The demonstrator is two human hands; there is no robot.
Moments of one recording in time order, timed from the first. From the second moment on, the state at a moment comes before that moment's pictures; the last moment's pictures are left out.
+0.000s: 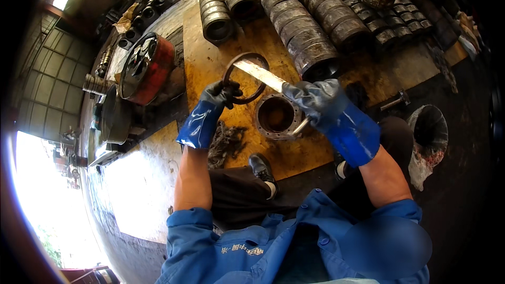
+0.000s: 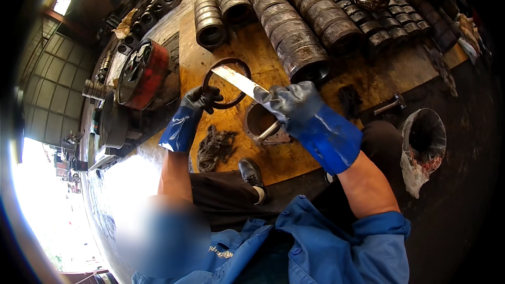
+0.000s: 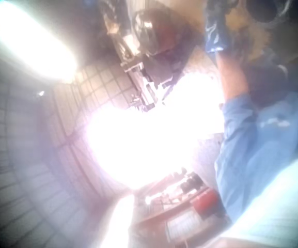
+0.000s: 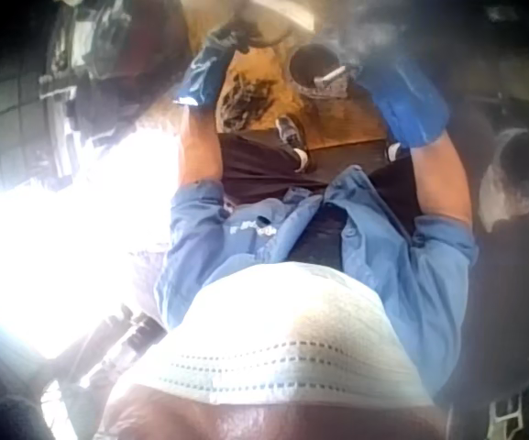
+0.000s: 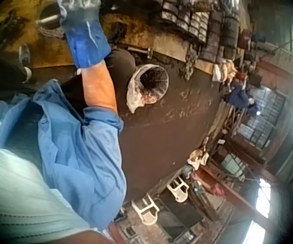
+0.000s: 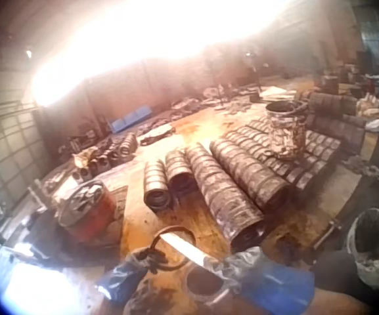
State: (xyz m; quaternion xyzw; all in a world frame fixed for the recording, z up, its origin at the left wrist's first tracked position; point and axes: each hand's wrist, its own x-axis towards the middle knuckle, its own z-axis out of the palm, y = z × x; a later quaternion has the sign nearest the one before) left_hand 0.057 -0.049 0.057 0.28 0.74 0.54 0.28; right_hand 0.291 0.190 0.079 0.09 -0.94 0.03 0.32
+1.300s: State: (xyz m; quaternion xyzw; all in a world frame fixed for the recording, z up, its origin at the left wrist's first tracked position) left_hand 0.056 -0.041 0.071 0.28 0.65 0.67 0.22; right_hand 0.291 0.192 0.076 -0.23 -0.33 0.92 -0.01
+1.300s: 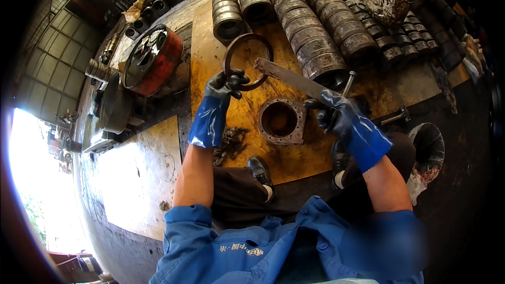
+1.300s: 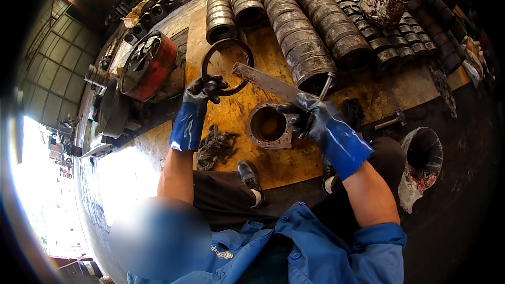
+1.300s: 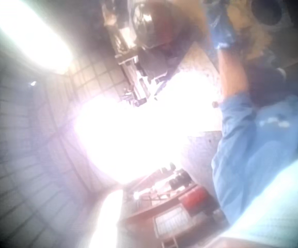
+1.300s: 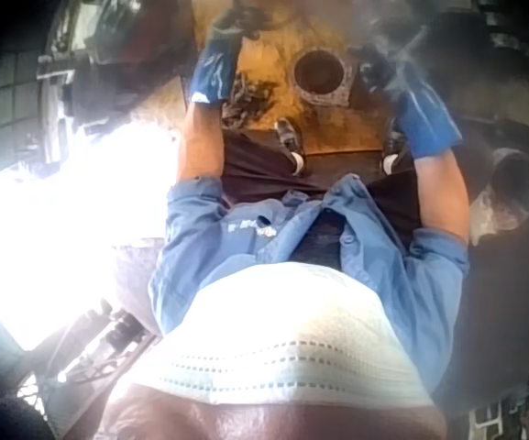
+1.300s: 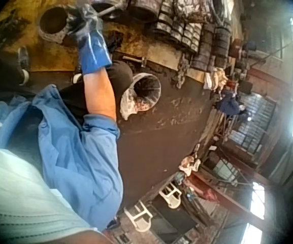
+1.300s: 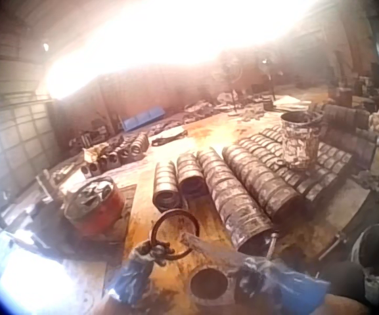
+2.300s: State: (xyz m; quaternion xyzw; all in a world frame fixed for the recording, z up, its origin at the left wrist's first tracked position) left_hand 0.065 -0.030 0.068 0.25 0.69 0.65 0.23; right_hand 0.288 0.180 0.053 0.01 -0.66 0.60 0.44
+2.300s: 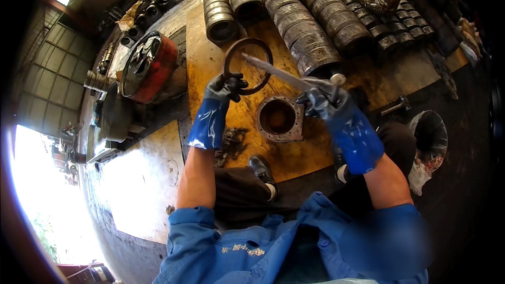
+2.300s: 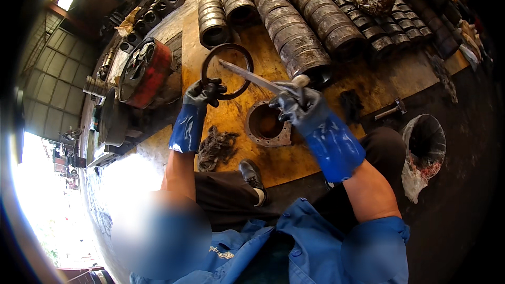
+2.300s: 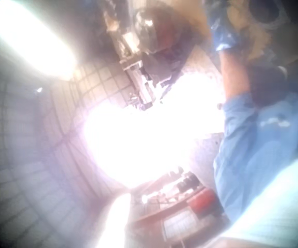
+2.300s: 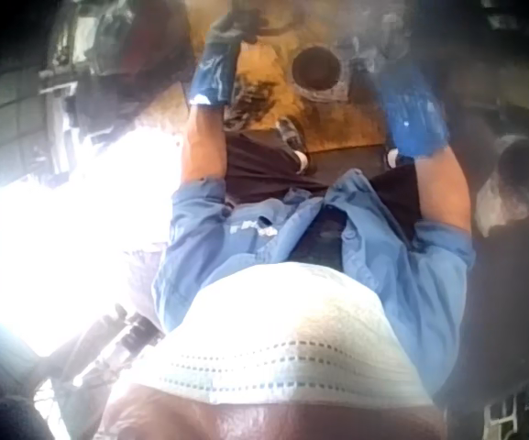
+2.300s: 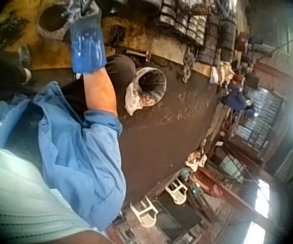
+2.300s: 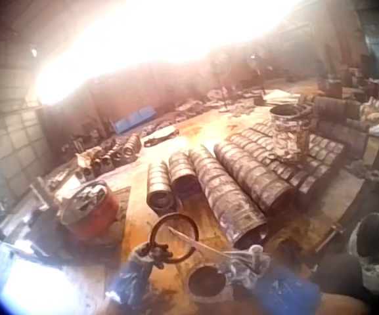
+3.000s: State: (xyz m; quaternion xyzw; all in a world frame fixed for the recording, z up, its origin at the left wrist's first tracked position) left_hand 0.058 -0.021 0.054 0.23 0.62 0.71 0.25; right_hand 0.297 0.196 0.077 -0.19 -0.28 0.93 0.13
